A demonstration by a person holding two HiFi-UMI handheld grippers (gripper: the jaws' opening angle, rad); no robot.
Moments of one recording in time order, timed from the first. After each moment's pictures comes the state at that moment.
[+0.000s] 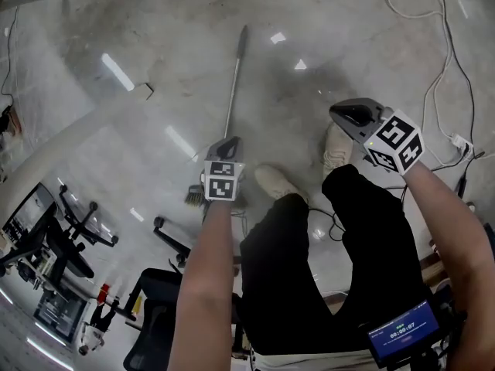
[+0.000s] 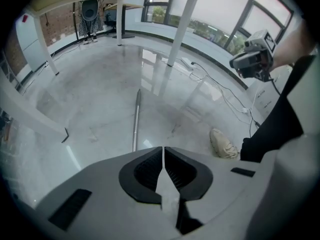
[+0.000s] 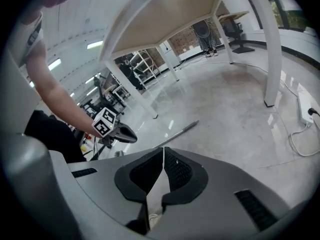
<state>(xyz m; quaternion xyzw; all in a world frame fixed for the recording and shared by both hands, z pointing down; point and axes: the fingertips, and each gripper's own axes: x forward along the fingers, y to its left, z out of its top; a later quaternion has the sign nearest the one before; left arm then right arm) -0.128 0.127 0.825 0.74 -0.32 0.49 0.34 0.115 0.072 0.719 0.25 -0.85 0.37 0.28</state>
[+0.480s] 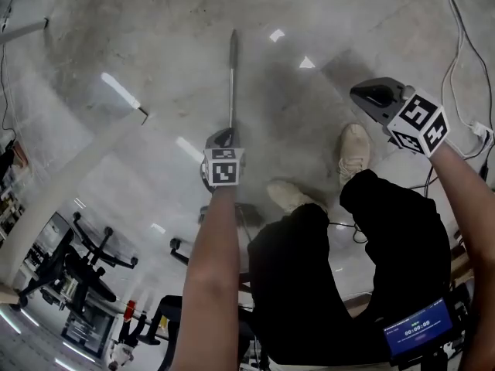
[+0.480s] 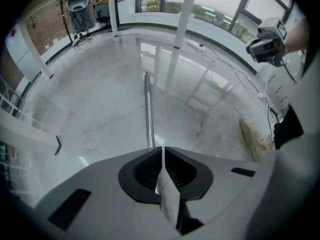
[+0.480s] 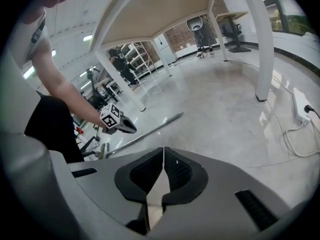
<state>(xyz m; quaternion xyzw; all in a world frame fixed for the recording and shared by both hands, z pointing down) -0.151 0.077 0.928 0.71 -0.31 0.55 0.32 0.161 0.048 0.789 0.26 -0.84 0.36 0.31</state>
